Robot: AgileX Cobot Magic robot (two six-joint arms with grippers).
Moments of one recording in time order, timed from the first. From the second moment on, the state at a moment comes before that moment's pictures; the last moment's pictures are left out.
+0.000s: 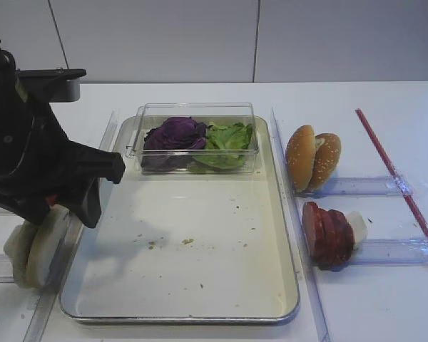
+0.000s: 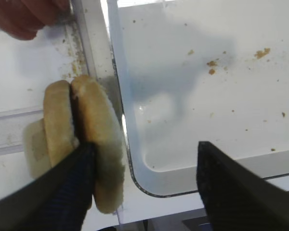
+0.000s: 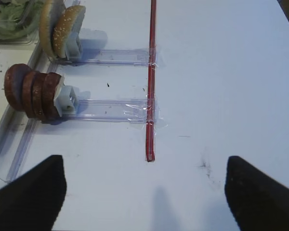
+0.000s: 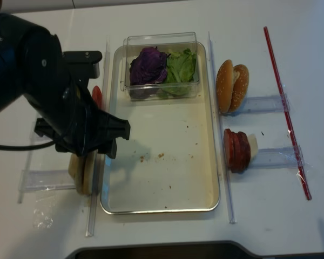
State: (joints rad) left arm -0.48 1.41 -1.06 -0.02 1.10 -0.39; right arm 0.04 -0.03 -0.46 0.04 1.13 -0.02
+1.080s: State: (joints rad) left arm -0.48 1.49 -1.06 0.10 1.14 -0.41; right arm 0.04 -0.03 -0.46 0.04 1.13 -0.01
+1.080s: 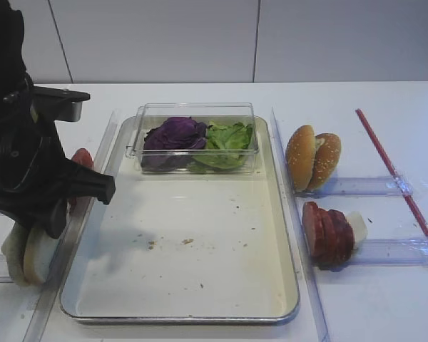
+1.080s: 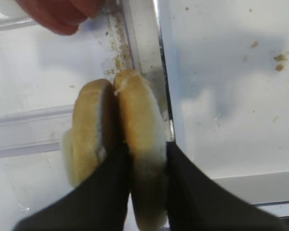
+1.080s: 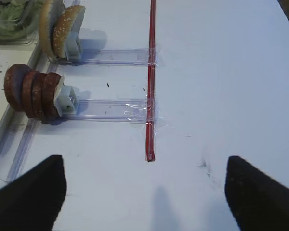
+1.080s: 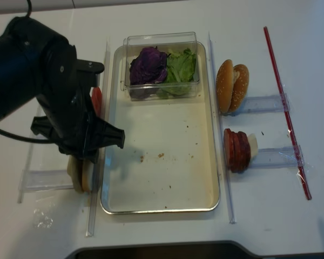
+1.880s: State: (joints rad) left arm -0.48 1.49 -1.06 0.10 1.14 -0.41; right arm 0.04 -0.03 -0.46 0.04 1.13 -0.01
